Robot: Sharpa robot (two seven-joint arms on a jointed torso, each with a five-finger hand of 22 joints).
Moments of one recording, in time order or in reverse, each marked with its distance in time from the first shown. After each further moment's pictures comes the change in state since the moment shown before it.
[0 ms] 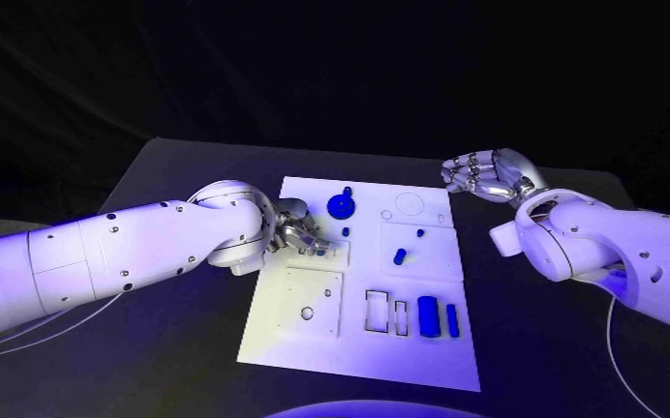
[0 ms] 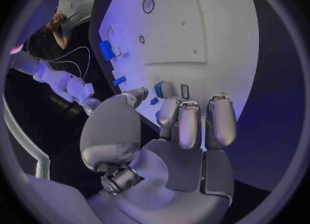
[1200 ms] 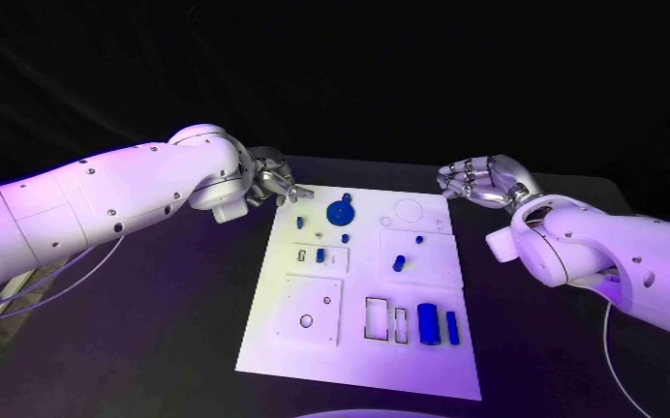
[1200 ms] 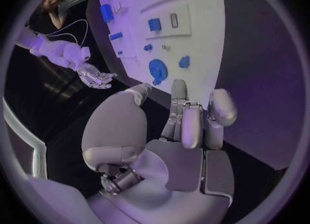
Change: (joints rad) left arm 0.140 0.031 0.038 -0.196 0.092 0.058 0.011; left_hand 0.124 0.029 -0.086 0.002 0.005 -0.147 0.100 -0.160 -0.126 -0.322 0.096 -0.348 -0.482 0.003 0.065 -0.004 0.000 0.016 -0.114 0.054 -0.108 -0.182; right arm -0.001 0.013 0.000 -0.010 0.000 0.001 0.001; right_hand 0.000 0.000 -0.003 0.003 0.000 0.003 -0.003 0.000 -0.001 0.000 0.000 0.000 0.000 0.000 0.000 0.000 -0.001 0.000 0.000 0.000 0.000 -0.004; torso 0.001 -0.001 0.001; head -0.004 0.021
